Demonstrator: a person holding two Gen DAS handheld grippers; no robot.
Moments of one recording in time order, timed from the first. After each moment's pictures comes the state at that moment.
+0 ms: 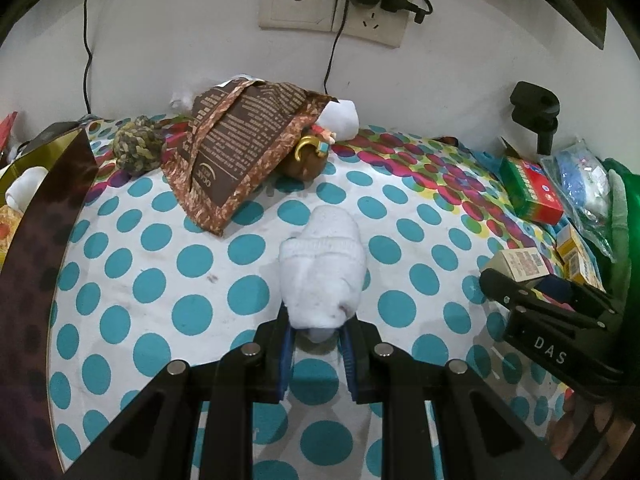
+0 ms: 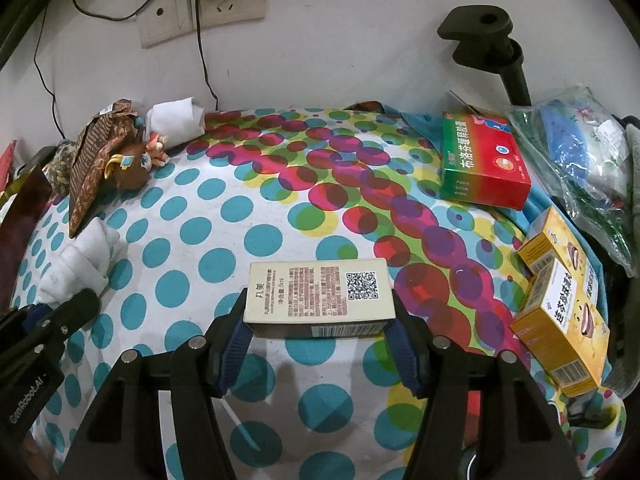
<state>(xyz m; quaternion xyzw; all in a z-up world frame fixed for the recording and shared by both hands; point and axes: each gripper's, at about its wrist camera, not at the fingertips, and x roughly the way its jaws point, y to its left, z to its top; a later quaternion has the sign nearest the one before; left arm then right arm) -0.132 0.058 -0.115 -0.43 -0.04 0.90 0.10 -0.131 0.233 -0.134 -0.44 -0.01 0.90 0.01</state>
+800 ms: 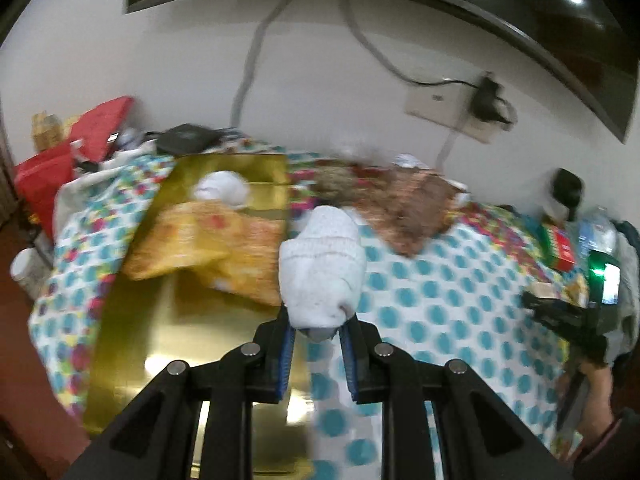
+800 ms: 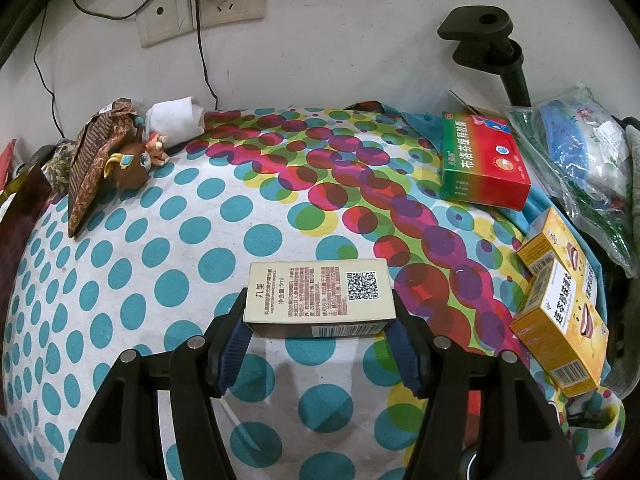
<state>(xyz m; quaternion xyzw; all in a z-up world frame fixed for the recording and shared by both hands) -0.052 -0.109 -0.030 -0.40 -0.07 0.92 -0.02 -0.131 0.232 -0.137 -0.44 -0.01 0.90 0.01</state>
